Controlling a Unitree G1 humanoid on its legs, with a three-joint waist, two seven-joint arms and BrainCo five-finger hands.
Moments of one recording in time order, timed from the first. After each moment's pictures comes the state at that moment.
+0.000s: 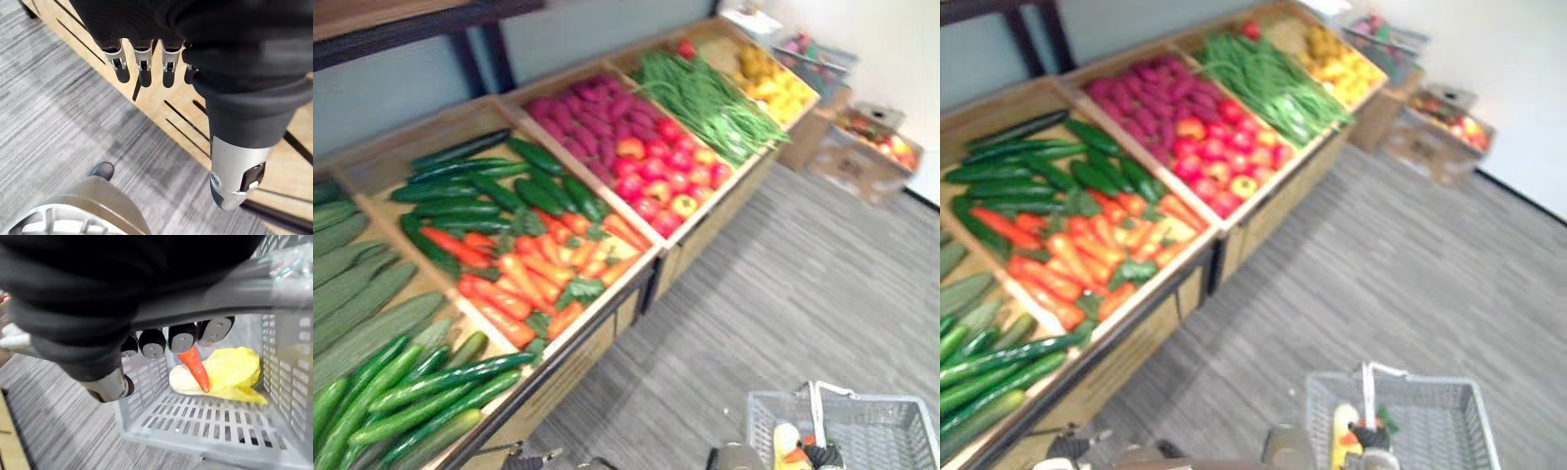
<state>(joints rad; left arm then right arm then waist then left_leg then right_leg) 0.11 0.20 0.27 1.11 0.13 -0.12 0.15 0.04 -0.14 -0.33 1.14 -0.15 -0.13 -0.19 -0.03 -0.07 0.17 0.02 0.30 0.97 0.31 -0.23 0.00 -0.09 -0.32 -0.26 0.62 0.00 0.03</state>
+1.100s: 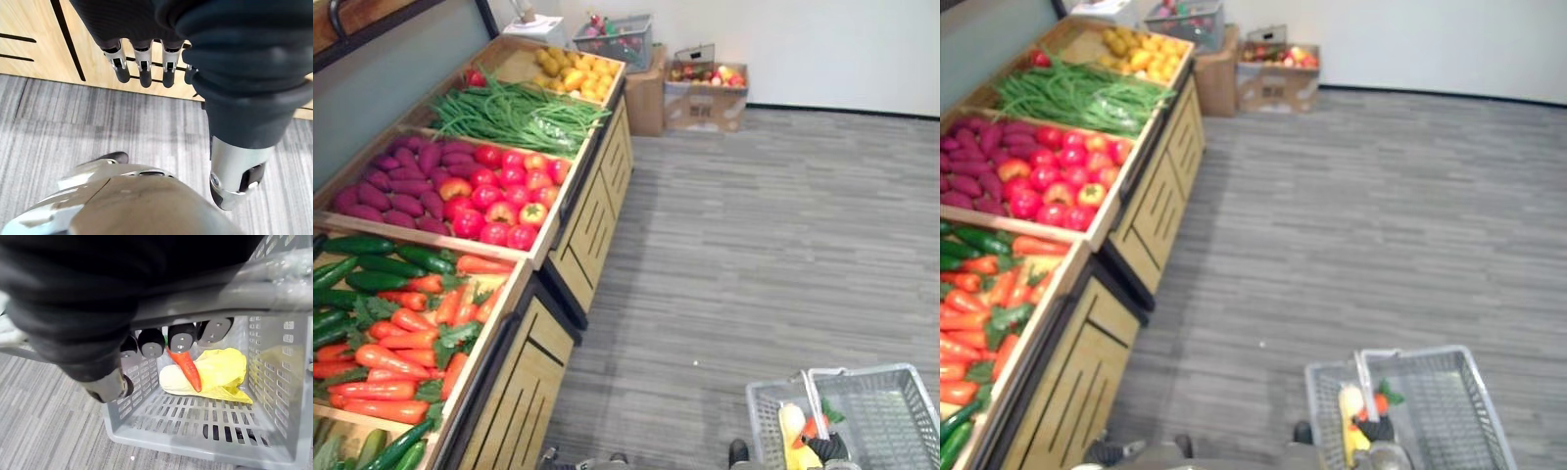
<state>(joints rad) 0.10 0.12 0.11 1.14 0.18 -0.14 0.19 0.04 -0.22 -0.19 1.11 -0.17 -0.15 -0.19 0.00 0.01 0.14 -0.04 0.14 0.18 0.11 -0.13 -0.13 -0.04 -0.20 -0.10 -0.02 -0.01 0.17</state>
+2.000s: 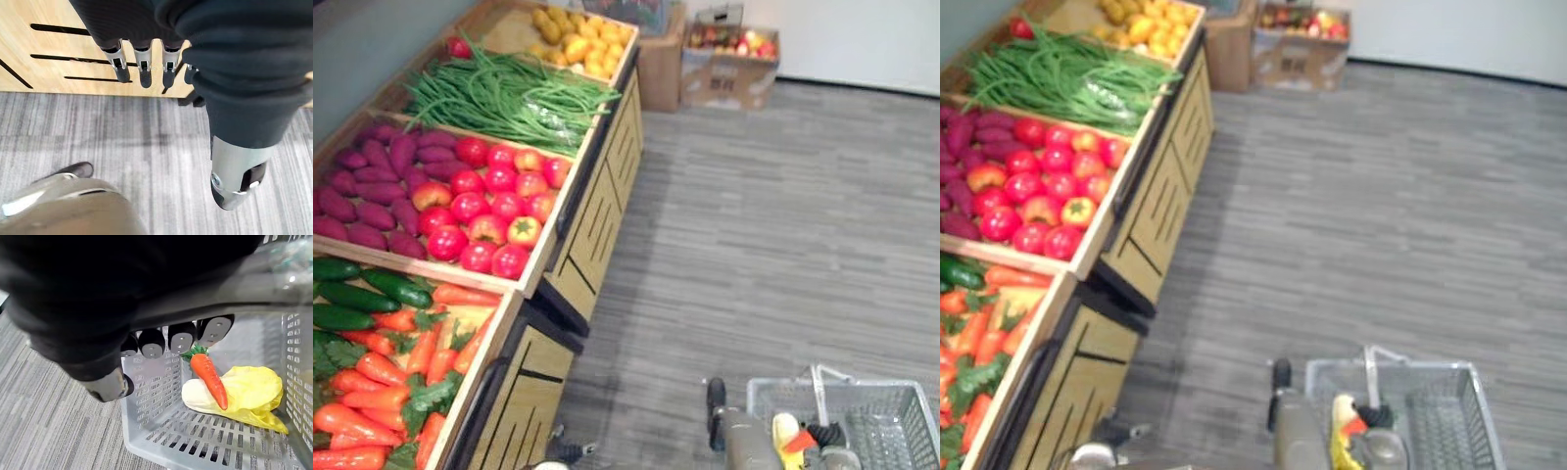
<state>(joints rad) 0.05 0.12 0.11 1.13 0.25 -0.14 0.19 -0.01 -0.19 -0.27 1.10 -0.18 -0.14 -0.21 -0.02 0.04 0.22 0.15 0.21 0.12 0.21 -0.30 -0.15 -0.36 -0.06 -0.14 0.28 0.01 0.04</state>
